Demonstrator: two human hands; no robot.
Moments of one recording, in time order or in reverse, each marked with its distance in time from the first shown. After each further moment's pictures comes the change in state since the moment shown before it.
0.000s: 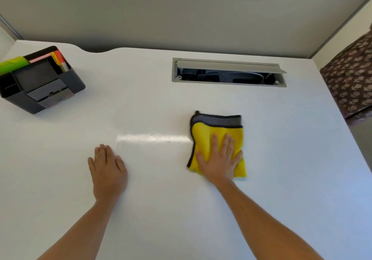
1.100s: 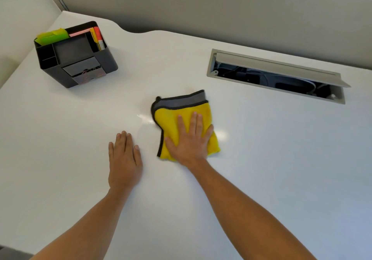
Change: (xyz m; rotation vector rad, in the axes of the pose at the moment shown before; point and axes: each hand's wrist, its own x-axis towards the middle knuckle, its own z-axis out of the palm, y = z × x) left_hand 0.006 -0.005 0.008 -0.027 -0.008 -0.053; right_hand 0.036 -0.143 0.030 -0.020 -0.085 -0.474
